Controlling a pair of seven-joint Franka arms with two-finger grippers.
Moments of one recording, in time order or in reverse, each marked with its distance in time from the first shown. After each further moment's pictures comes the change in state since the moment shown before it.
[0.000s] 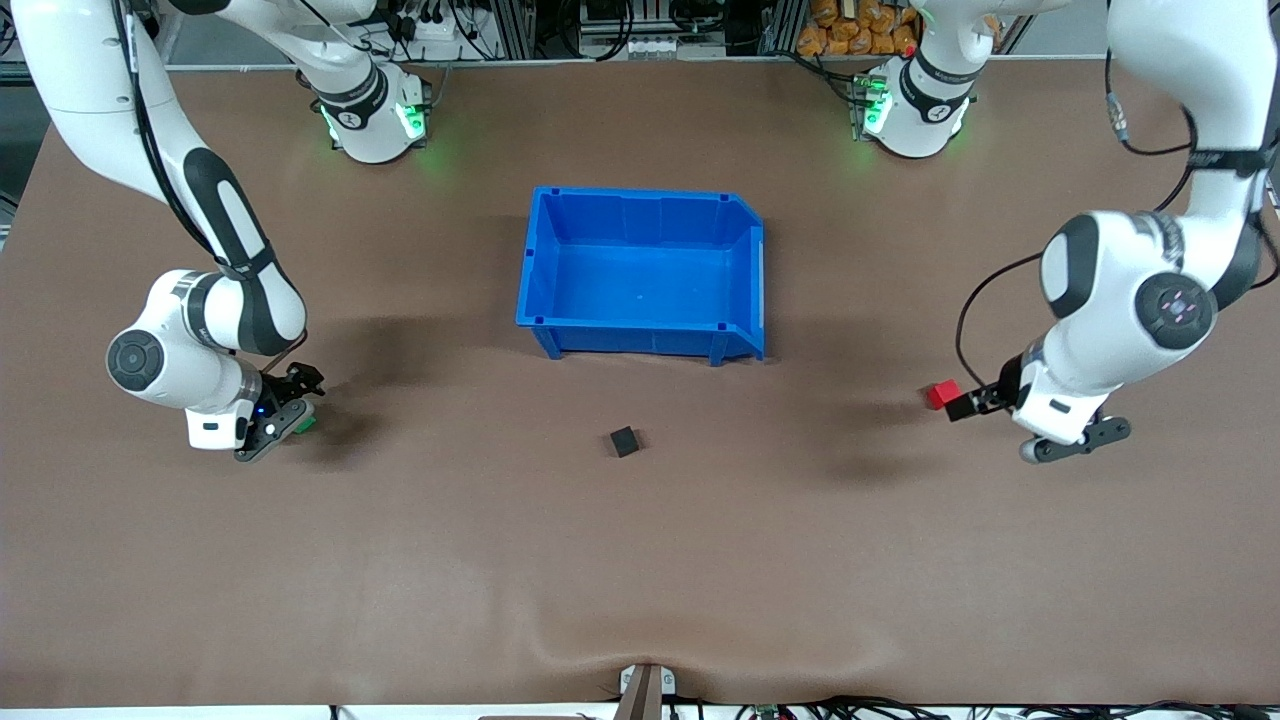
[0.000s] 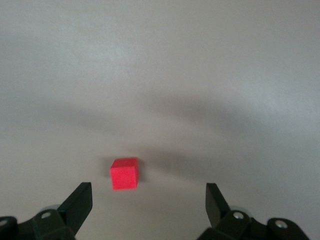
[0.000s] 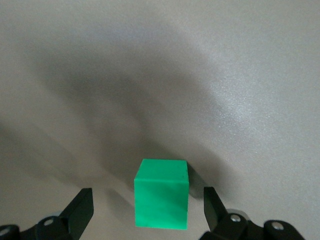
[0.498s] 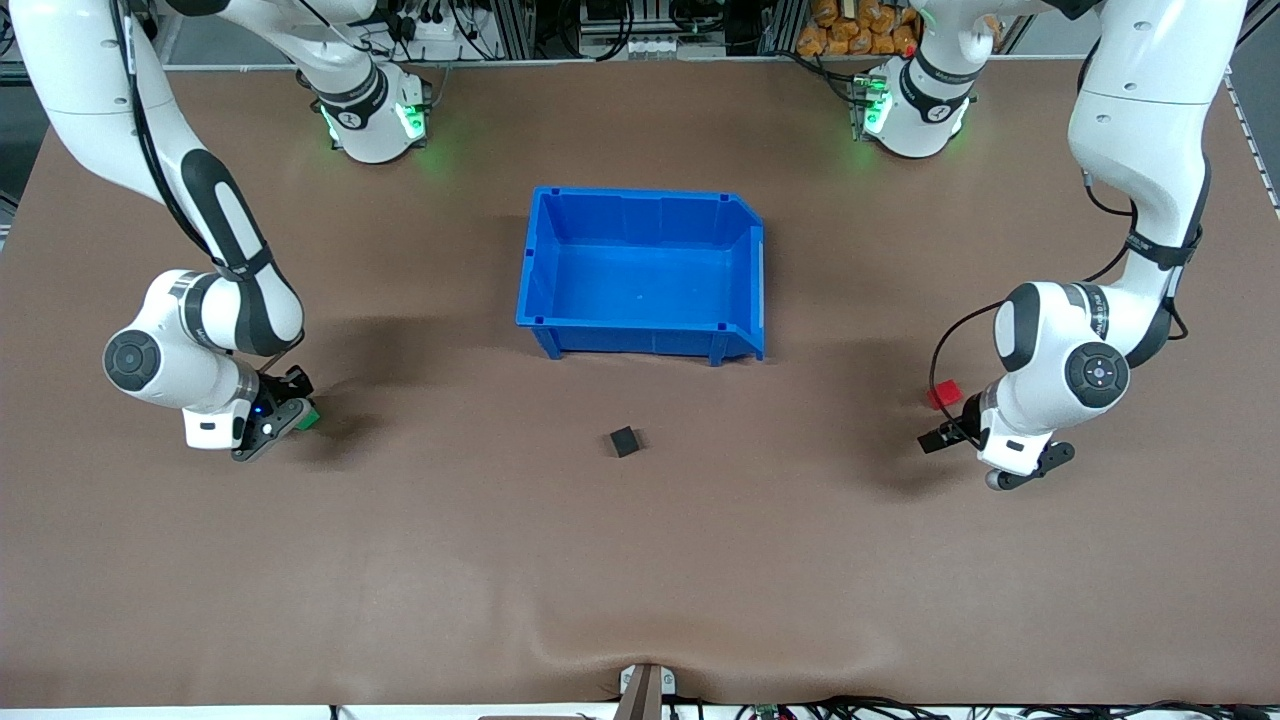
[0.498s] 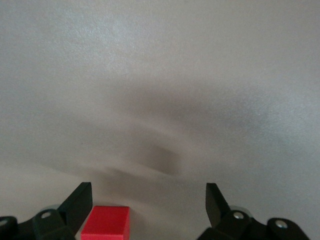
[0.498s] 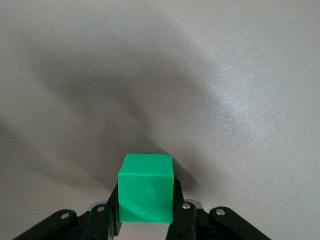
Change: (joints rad) left arm 0.005 0.182 0.018 0.010 0.000 0.135 -0.069; right arm -0.003 0.001 -0.003 0.000 0.000 0.002 -0.022
